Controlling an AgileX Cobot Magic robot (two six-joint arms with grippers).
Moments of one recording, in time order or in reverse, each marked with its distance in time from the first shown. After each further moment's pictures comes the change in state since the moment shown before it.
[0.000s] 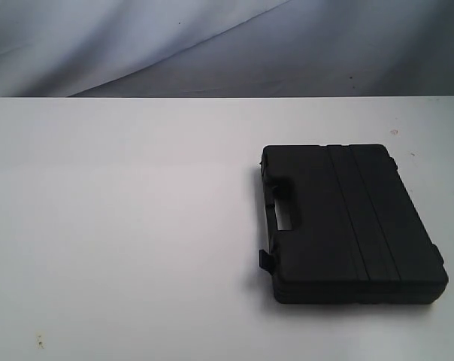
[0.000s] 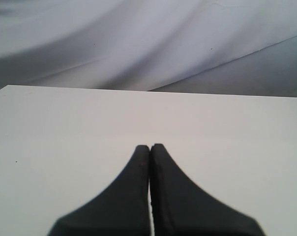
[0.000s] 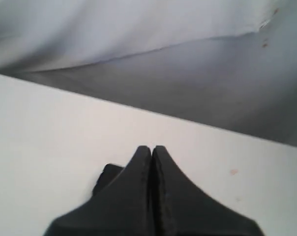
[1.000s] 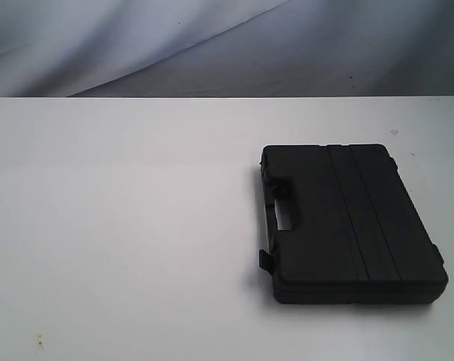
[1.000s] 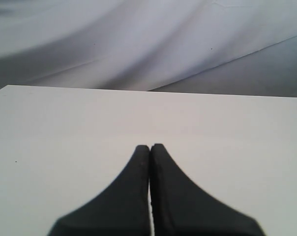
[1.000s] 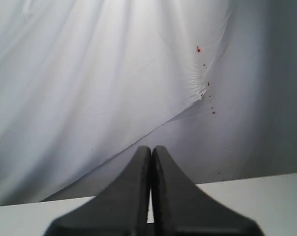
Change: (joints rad) left arm 0.000 0.000 0.000 0.000 0.000 0.000; right arm 0.000 -1.004 1.053 -0.200 -0.656 0.434
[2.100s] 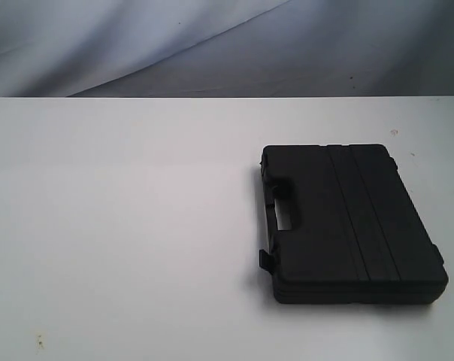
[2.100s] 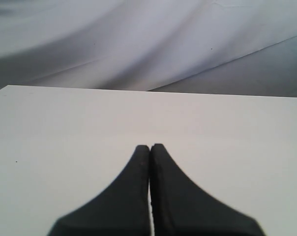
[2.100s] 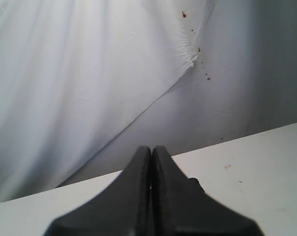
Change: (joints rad) left arm 0.000 0.000 0.000 0.000 0.000 0.000; right arm 0.000 -0.007 0.180 0.492 -0.111 -0.360
